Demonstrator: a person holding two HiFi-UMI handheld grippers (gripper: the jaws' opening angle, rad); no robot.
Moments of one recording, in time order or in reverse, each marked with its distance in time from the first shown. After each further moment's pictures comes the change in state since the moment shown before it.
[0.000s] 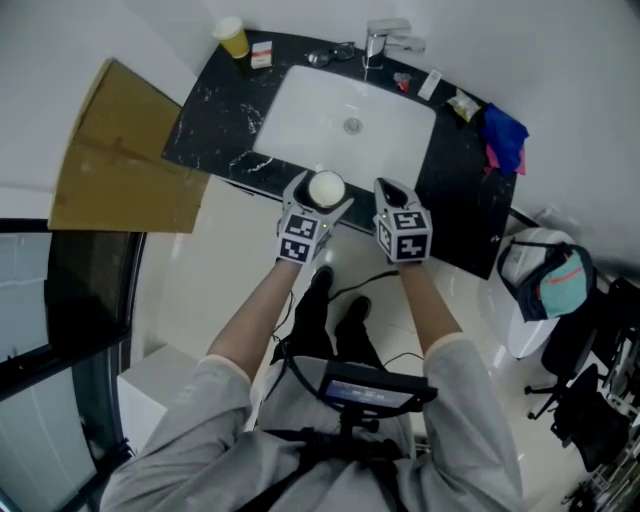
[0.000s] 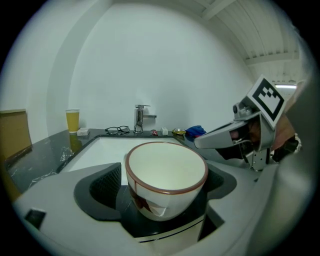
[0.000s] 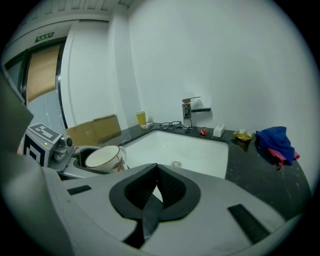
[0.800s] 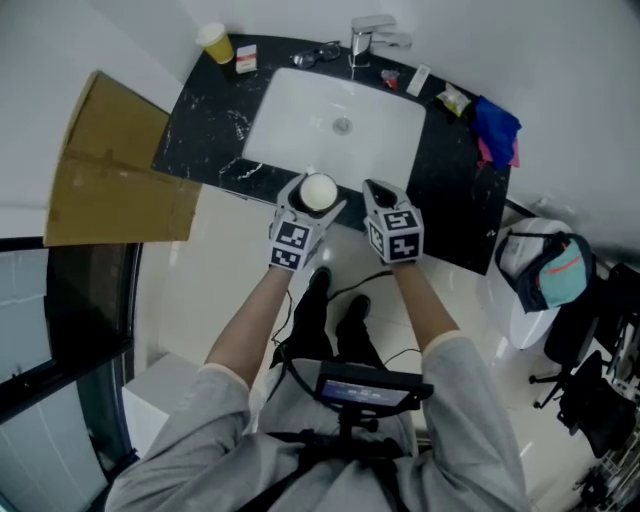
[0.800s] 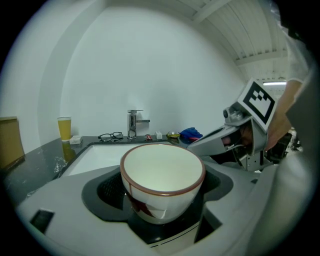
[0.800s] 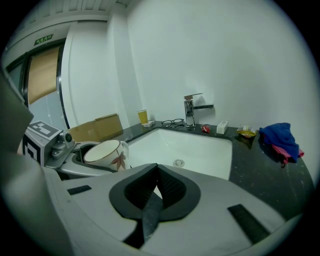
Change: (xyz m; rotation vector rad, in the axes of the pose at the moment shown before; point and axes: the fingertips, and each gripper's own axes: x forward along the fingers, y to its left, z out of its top) left arm -0.001 -0.009 0.014 0.065 -0.041 -0.062; right arm 0.007 0.005 -0.004 0.007 0.017 0.028
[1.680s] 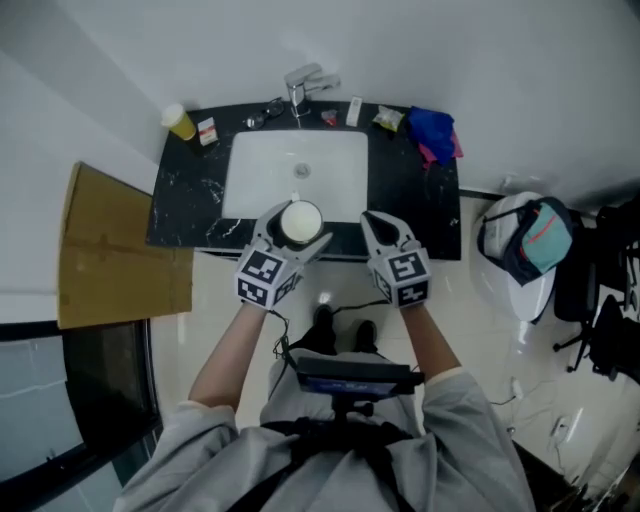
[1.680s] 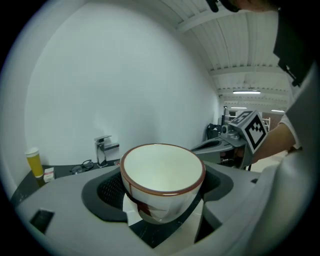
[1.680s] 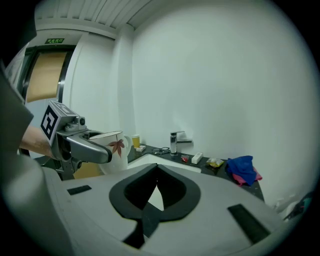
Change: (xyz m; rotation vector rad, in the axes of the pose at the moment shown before) left arm -0.060 -0.063 0.133 0.125 -0.016 -0.340; right arm -0.143 0.005 0.068 -0.016 -0.213 -0.159
